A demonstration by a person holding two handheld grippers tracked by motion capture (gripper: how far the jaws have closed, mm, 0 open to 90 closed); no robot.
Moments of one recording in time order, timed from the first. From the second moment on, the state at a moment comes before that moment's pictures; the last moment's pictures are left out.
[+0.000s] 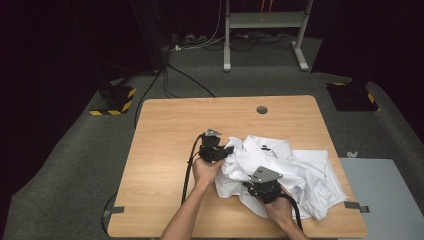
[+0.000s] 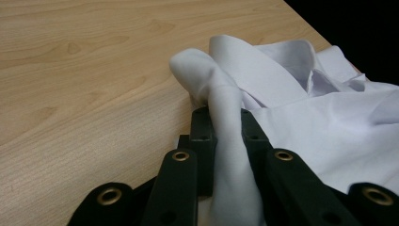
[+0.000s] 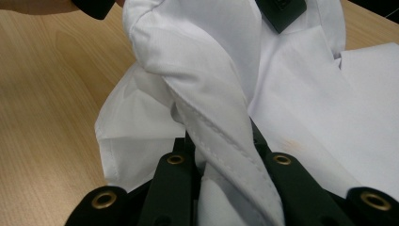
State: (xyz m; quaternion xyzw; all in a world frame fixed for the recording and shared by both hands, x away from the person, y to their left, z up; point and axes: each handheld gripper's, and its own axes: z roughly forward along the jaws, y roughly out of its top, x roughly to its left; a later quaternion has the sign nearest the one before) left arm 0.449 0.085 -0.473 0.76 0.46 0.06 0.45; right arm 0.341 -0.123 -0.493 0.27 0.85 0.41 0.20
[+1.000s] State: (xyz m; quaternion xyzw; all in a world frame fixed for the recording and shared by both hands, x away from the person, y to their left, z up) left arm 0.425 0.177 -0.373 0.76 0.46 0.07 0.45; right arm 0.347 -0.072 -0.421 0.24 0.80 0.54 0.09
